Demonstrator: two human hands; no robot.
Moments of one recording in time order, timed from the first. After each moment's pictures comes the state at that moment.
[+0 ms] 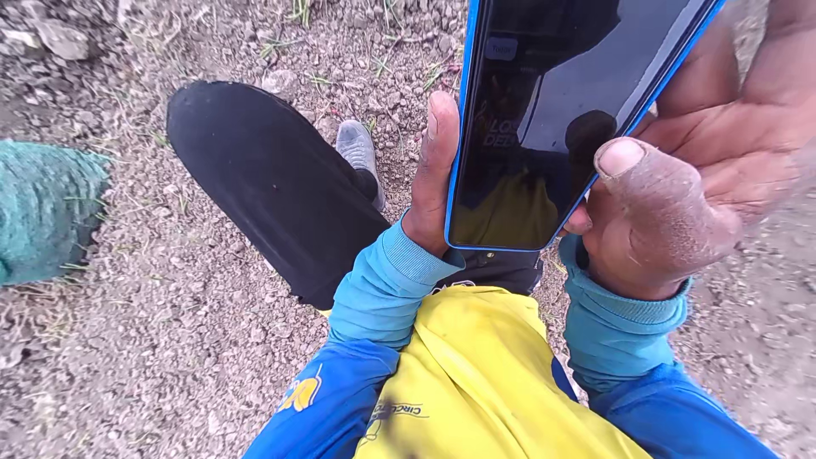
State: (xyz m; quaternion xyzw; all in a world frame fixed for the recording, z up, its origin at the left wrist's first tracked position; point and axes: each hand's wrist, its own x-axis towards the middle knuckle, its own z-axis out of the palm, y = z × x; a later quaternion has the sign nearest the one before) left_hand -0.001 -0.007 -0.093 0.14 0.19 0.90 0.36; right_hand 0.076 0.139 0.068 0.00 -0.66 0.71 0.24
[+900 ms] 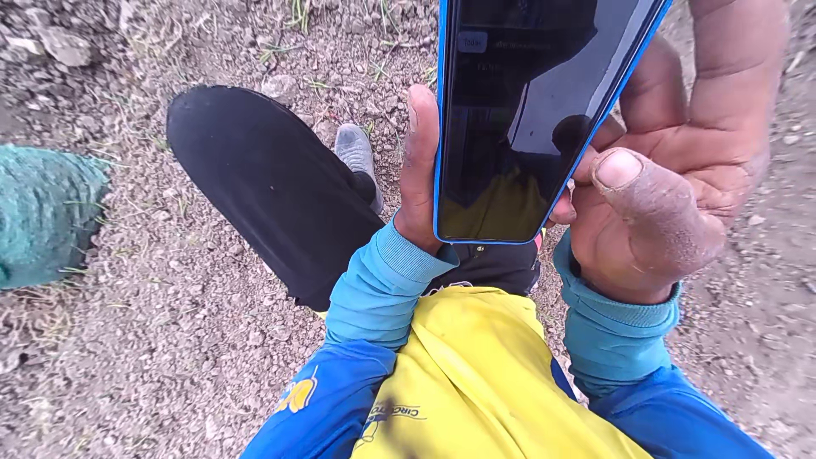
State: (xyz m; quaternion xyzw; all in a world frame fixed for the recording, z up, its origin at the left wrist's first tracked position) left_hand -0.017 0.005 -0.081 0.26 0.05 0.91 0.33; right_hand 0.078 0.143 0.063 0.04 -0.63 0.75 0.21
